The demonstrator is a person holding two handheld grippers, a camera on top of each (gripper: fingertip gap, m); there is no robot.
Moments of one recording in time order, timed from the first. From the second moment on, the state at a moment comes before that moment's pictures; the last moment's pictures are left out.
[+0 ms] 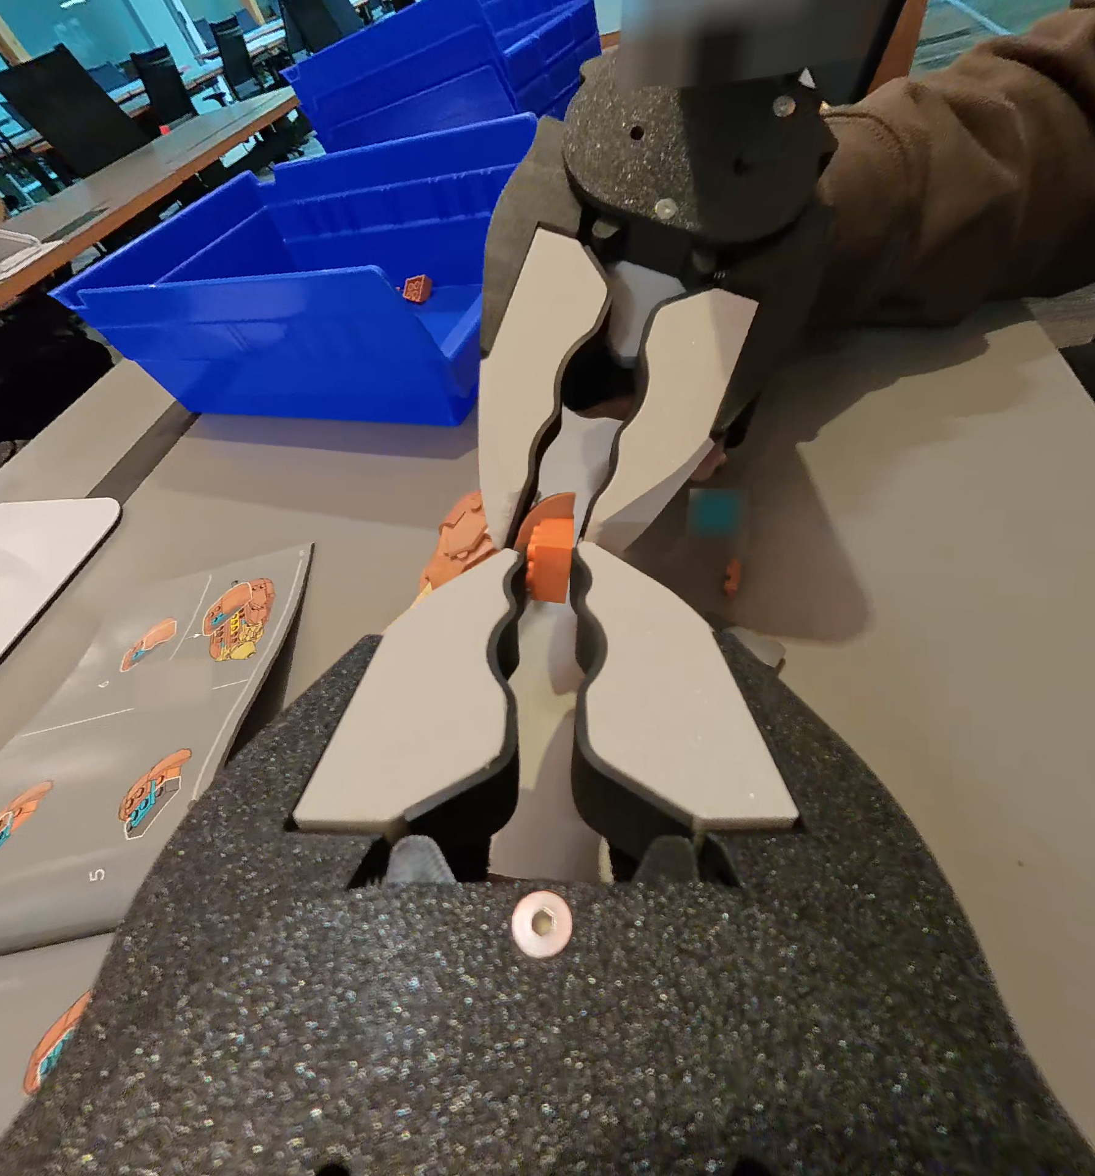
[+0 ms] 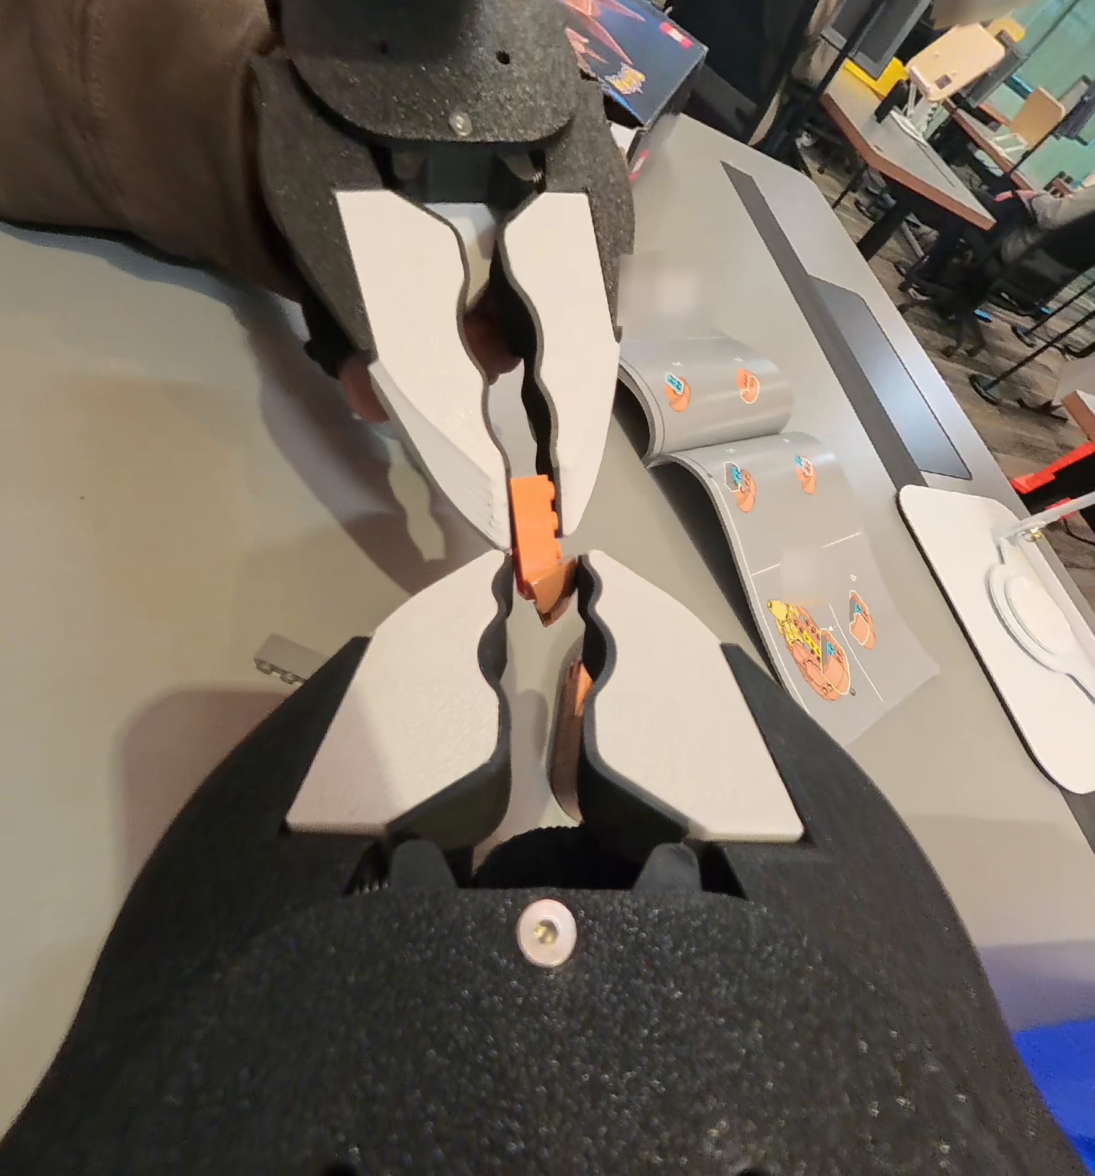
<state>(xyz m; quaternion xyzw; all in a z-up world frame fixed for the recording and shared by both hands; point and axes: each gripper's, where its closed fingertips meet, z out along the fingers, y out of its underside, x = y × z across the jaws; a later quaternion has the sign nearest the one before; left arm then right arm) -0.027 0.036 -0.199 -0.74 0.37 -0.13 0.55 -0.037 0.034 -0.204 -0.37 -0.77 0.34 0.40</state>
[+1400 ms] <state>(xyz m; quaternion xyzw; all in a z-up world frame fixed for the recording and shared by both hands) -0.042 0.035 -0.213 -0.69 0.48 0.04 0.54 -0.030 0.045 -0.206 -0.35 -0.78 0.27 0.44</state>
